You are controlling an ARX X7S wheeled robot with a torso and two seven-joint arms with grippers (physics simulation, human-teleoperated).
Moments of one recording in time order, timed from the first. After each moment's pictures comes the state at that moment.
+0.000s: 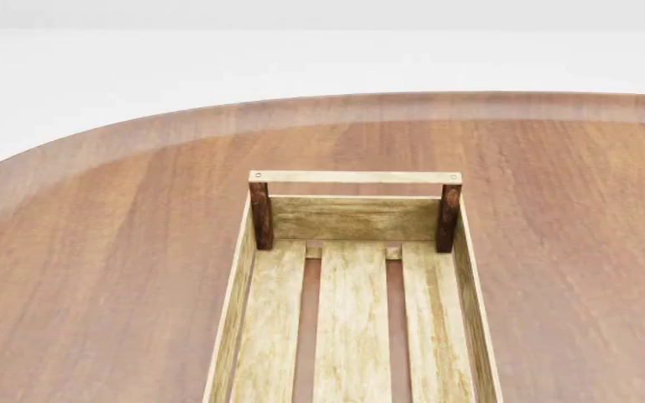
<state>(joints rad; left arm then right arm) 0.18 -0.33 0.26 0.37 -0.01 0.58 -0.55 0.10 0.31 0.74 -0.78 0.28 1.04 0.37</state>
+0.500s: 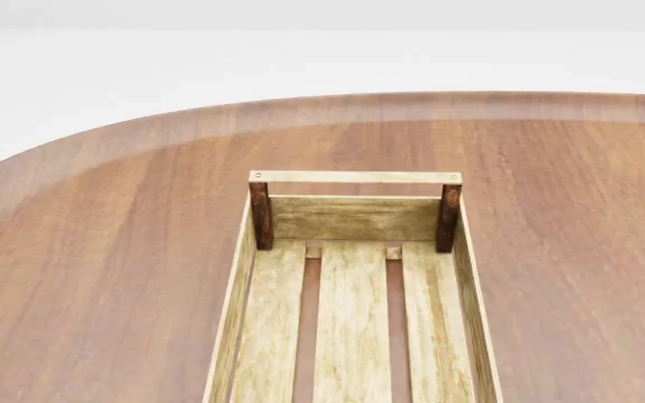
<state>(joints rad) 0.18 -0.33 0.26 0.39 0.00 0.55 -0.56 0.05 0.25 0.79 -0.82 0.33 1.06 0.34</state>
